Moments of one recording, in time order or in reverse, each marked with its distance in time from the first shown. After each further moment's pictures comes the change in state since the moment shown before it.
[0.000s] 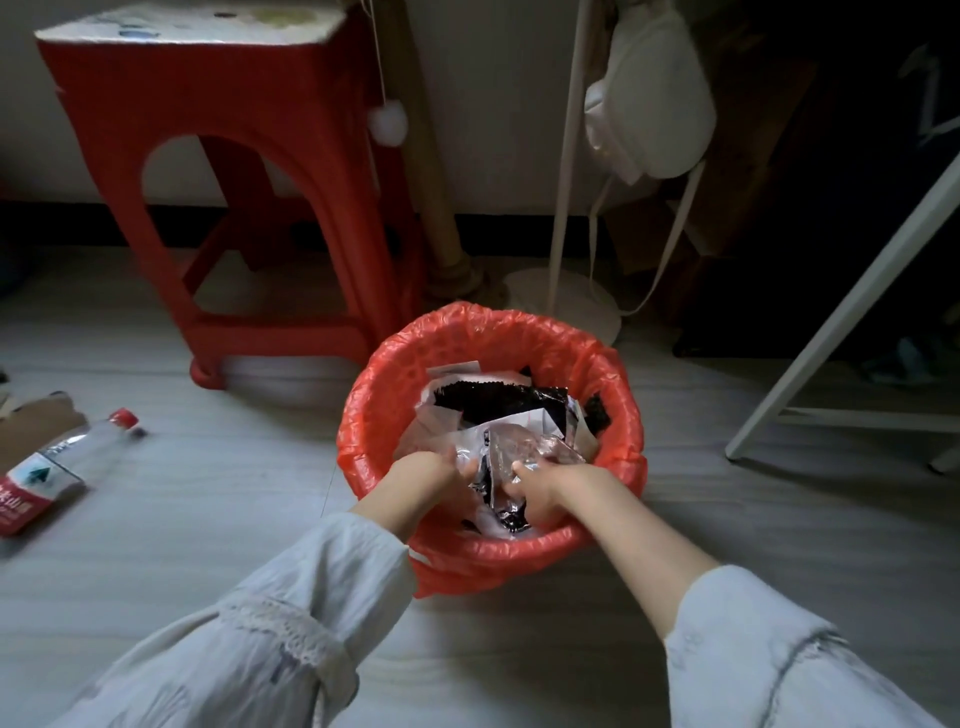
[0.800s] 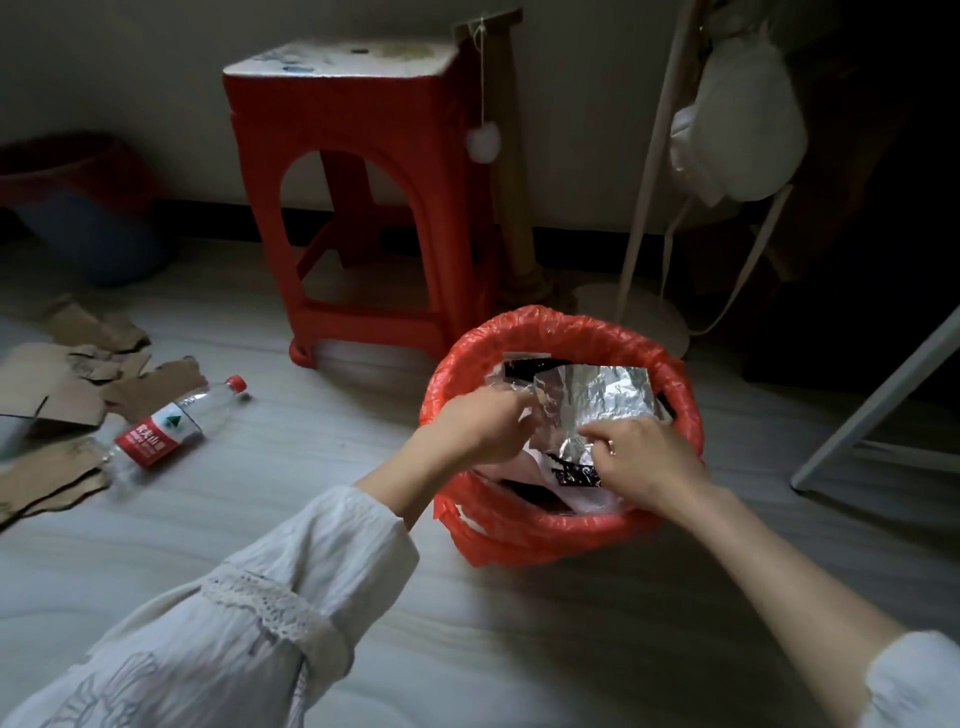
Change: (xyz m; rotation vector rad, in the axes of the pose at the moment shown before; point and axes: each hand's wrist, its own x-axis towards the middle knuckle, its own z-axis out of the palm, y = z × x) left_hand -0.060 -0.025 -0.009 -0.413 0.698 0.143; right_hand -0.057 0.009 0.007 0.343 0.857 -0.054
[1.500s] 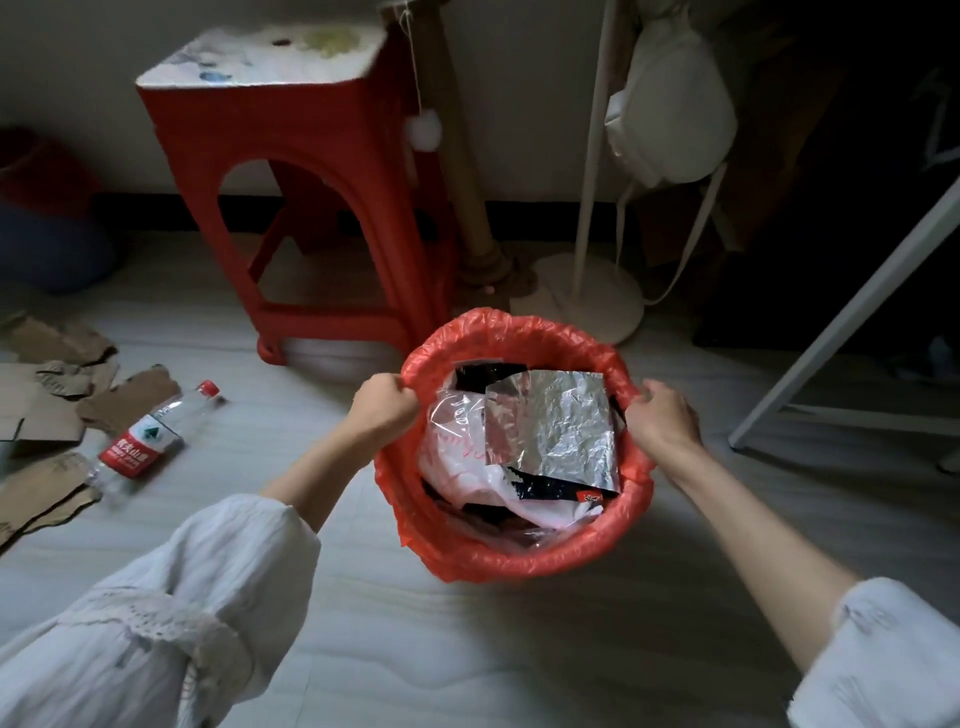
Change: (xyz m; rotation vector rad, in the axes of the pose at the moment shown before) left_hand -0.017 -0.006 -0.042 -0.534 0.192 -0.584; right_hand 0.007 0.046 -0.044 0.521 0.124 0.711
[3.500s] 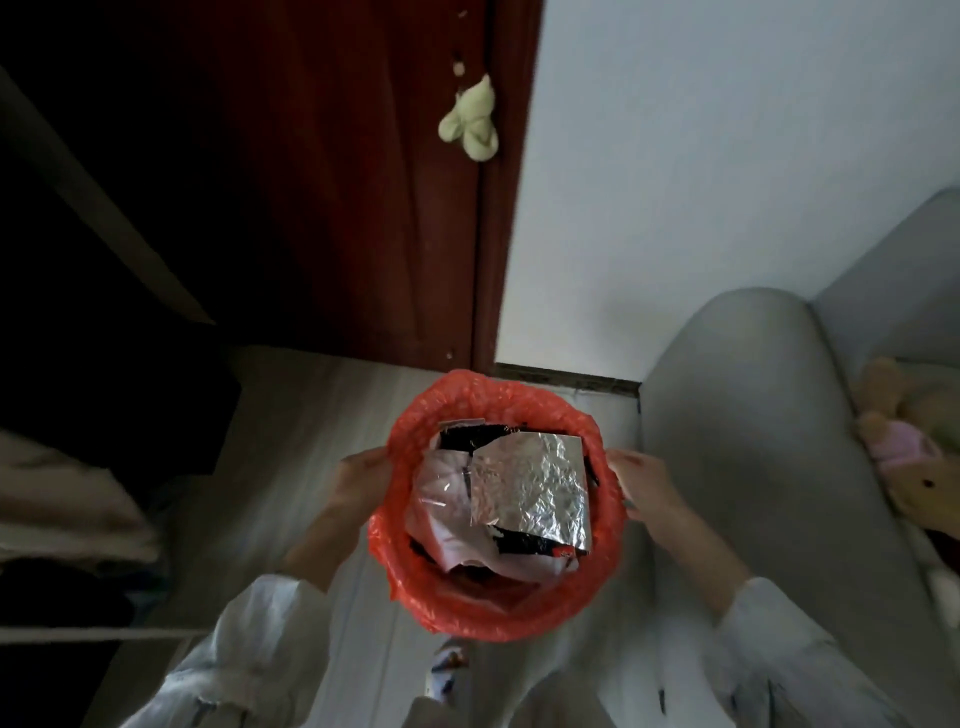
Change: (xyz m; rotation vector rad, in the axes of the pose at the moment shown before) left_hand -0.777 0.864 0.201 0.186 -1.100 0.562; right_hand -0.473 0.454 -0.930 0.985 0.822 1.021
